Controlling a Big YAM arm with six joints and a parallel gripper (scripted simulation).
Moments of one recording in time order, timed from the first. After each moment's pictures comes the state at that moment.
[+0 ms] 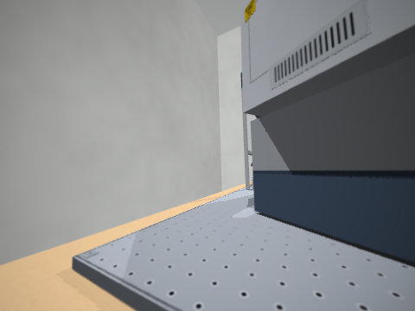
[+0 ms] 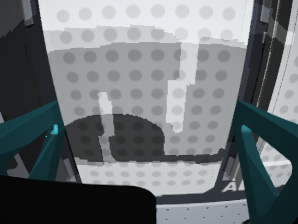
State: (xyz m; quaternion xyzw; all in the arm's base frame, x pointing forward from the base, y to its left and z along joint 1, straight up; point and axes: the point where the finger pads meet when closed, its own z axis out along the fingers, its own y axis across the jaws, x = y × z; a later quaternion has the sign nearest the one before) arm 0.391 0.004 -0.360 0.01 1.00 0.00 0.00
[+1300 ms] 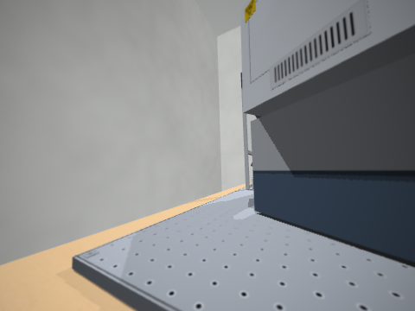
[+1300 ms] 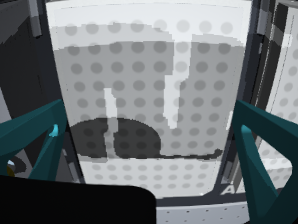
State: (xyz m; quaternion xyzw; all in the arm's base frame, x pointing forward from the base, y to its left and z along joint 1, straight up) arm 0.398 0.005 -0.357 0.01 1.00 0.00 0.01
